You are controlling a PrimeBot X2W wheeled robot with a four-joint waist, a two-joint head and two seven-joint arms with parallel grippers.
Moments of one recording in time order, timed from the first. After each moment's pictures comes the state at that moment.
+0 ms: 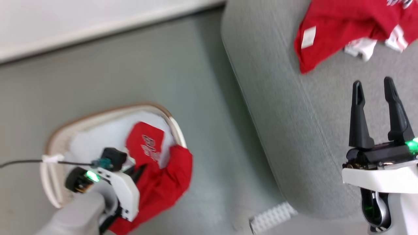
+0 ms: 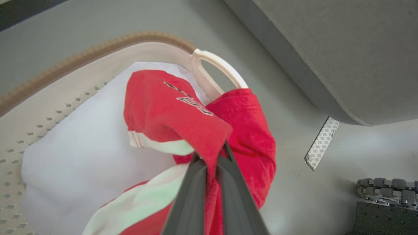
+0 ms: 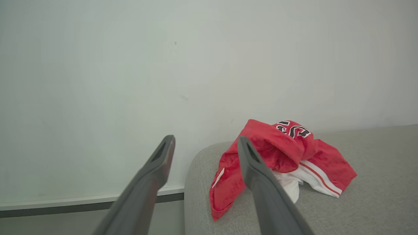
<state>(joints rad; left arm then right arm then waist) -0.80 0.43 -1.24 0.92 -0.92 -0.13 -0.25 -0.34 -0.05 0.04 -0.03 0.30 0.13 -0.26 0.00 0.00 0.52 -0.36</state>
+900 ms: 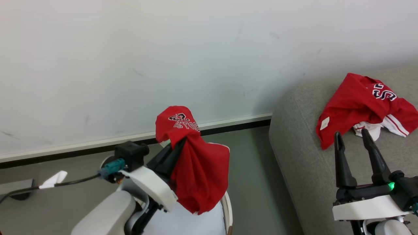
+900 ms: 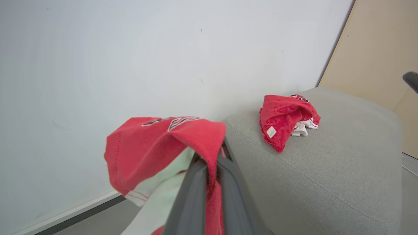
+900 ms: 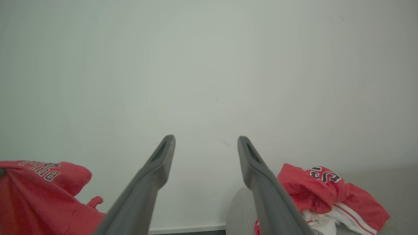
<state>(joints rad) -0.56 0.36 -0.77 0.38 -0.71 -0.04 -0.26 -0.19 -0.06 0.05 0.12 0.25 0.13 -0.26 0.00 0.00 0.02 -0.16</state>
